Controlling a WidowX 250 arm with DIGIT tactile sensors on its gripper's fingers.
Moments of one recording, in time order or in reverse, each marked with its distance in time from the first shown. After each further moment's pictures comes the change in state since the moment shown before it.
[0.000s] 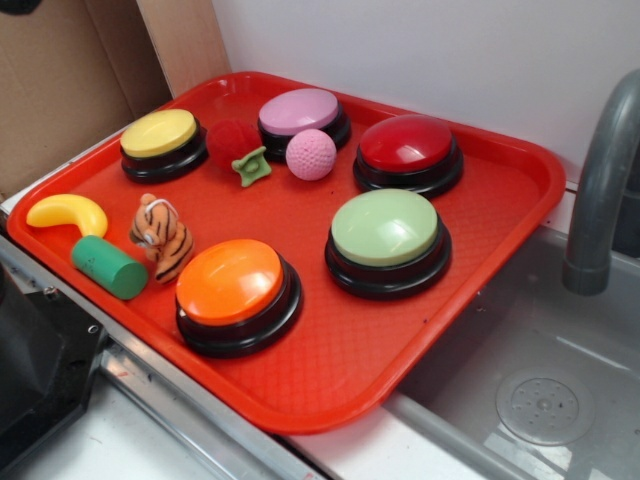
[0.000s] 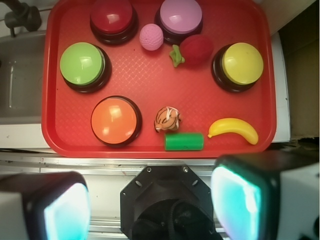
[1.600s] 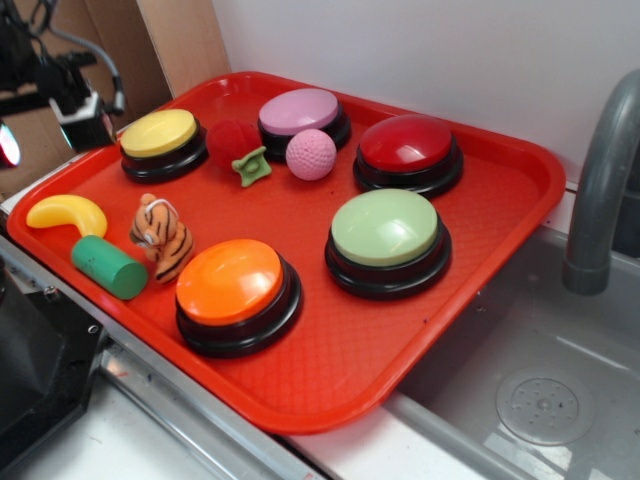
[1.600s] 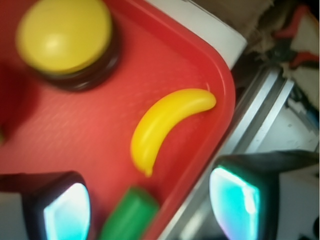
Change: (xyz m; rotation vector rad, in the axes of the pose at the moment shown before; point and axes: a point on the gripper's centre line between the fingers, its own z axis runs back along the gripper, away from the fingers) arm 0.002 0.129 -0.155 0.130 -0.027 1.034
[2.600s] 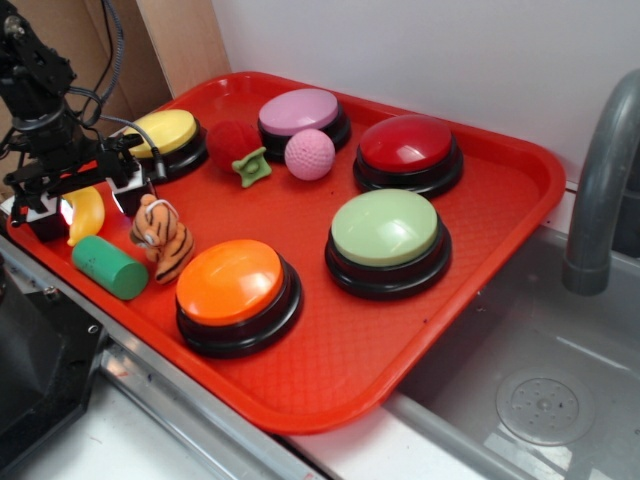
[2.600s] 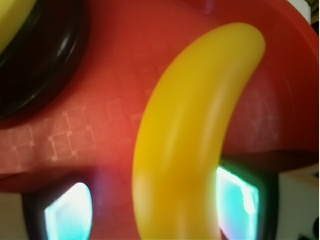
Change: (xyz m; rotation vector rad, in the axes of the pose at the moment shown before) arm 0.011 -0.008 -0.070 -0.021 -0.002 0.002
